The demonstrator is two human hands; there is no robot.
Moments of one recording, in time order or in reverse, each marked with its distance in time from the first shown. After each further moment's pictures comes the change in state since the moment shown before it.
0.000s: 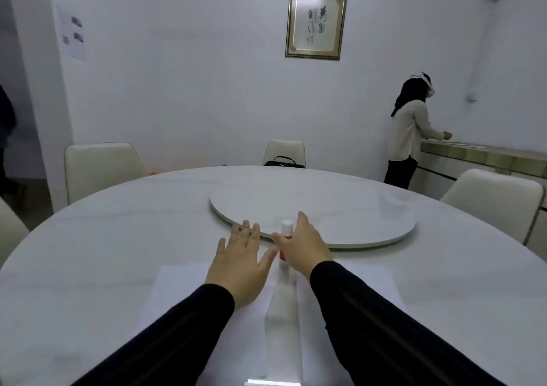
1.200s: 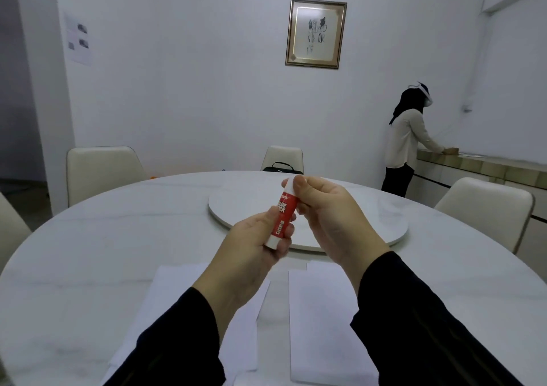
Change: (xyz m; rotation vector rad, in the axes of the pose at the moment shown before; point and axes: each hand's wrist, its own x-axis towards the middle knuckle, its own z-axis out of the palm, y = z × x) left_hand -0.048 0.063 -0.067 -1.745 -0.072 0.088; right_hand -0.058 -0.052 -0.098 0.978 -0.176 -0.277
